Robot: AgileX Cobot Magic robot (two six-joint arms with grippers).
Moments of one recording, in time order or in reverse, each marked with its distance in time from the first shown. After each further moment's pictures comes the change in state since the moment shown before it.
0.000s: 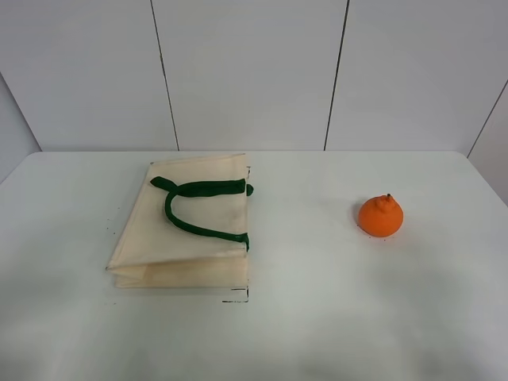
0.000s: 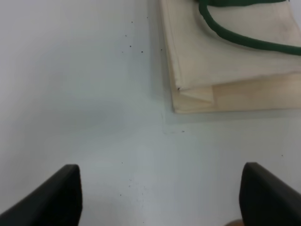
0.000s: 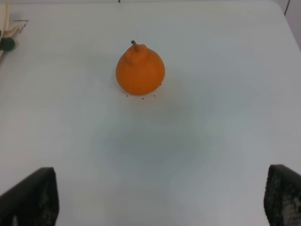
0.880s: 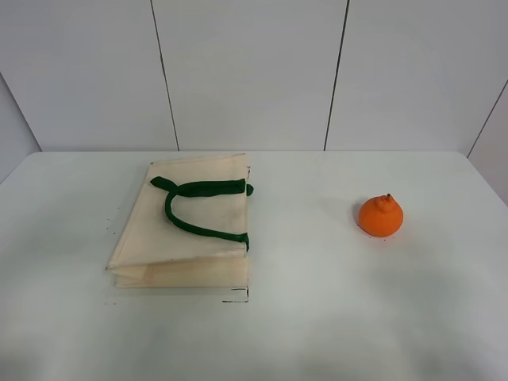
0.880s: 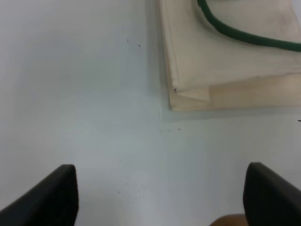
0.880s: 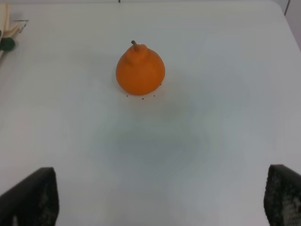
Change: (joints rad) left arm 0.000 0.408 -0.219 -0.010 -0.006 0.000; right arm 0.000 0.000 0.000 0.000 0.000 0.000
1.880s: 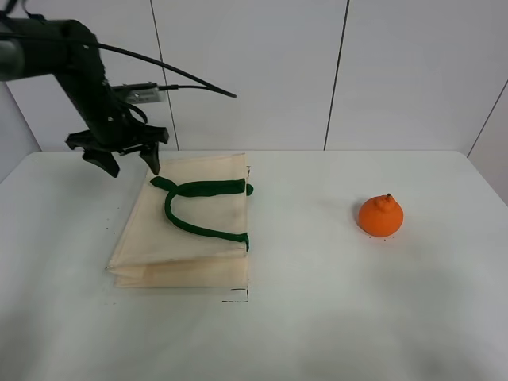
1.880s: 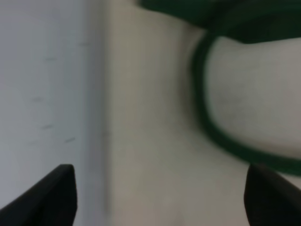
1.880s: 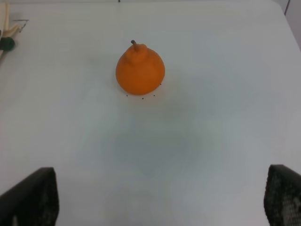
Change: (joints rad) left arm -0.182 1.644 -0.992 0.002 -0.055 -0.181; right arm 0.000 0.000 0.000 0.000 0.000 0.000
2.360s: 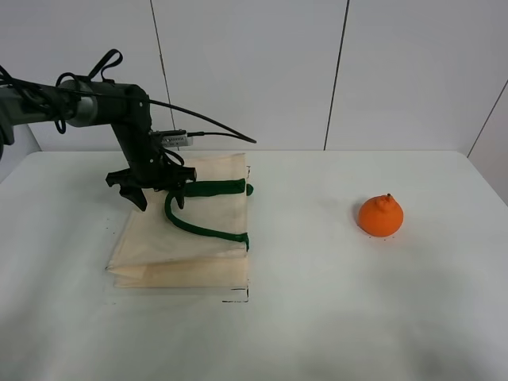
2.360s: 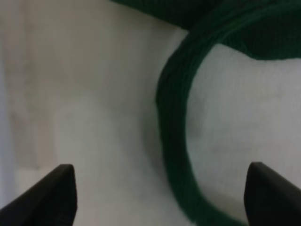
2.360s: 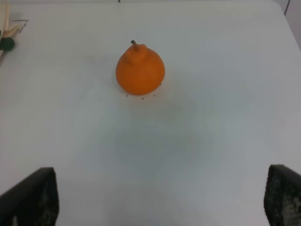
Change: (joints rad) left arm -0.044 0.225 -0.046 0.008 -0.083 -0.098; right arm 0.000 0.000 0.000 0.000 0.000 0.000
